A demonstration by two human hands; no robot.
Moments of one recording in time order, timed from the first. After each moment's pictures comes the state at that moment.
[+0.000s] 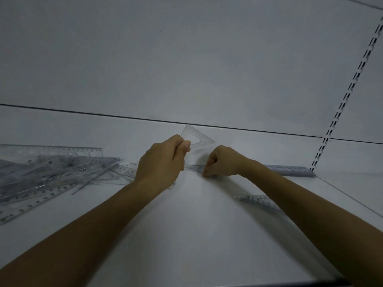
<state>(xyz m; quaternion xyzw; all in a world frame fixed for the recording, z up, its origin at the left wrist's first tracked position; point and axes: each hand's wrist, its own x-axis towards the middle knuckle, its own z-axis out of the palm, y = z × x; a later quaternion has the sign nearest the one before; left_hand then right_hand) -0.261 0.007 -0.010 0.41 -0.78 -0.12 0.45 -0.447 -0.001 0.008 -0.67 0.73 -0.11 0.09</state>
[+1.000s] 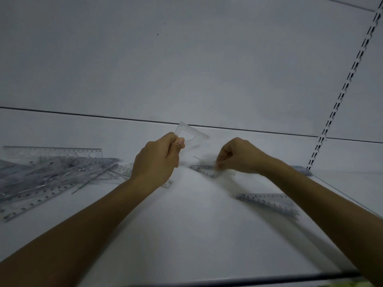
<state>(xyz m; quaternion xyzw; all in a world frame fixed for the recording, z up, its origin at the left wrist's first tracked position) -0.259 0.006 -0.010 0.41 -0.77 -0.13 0.47 -0.462 0.048 0.036 -0.68 0.71 -0.17 0.07</state>
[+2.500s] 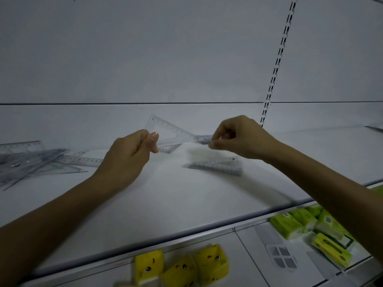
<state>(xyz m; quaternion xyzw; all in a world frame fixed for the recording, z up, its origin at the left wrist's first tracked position) -0.285 0.051 -0.023 0.29 -0.81 -0.23 0.45 -0.509 0.153 0.035 -0.63 0.72 -0.30 0.05</state>
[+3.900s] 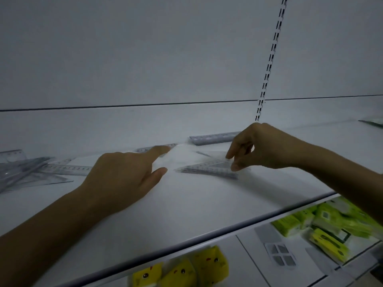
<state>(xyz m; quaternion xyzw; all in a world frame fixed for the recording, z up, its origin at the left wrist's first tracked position) -0.290 0.056 -0.026 0.23 -0.91 0.16 0.30 -0.537 0.183 0.040 -0.66 0.73 -0.16 0.05</state>
